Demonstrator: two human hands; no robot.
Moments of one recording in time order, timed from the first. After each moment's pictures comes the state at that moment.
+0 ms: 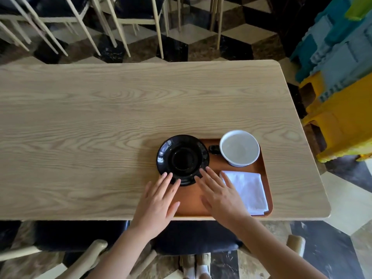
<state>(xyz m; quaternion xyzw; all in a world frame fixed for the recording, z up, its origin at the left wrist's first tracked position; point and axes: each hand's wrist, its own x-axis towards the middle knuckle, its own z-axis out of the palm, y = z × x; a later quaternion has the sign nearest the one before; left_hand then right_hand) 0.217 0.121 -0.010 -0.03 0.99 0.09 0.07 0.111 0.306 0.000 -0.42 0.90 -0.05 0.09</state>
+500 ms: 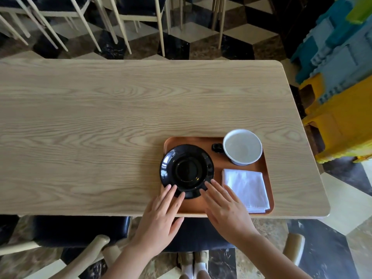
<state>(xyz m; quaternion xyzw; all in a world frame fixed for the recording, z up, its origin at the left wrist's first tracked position) 0.252 0.138 -0.009 -0.01 0.99 0.13 0.06 0.144 0.330 -0.003 -0.42 0.90 -0.09 0.06</state>
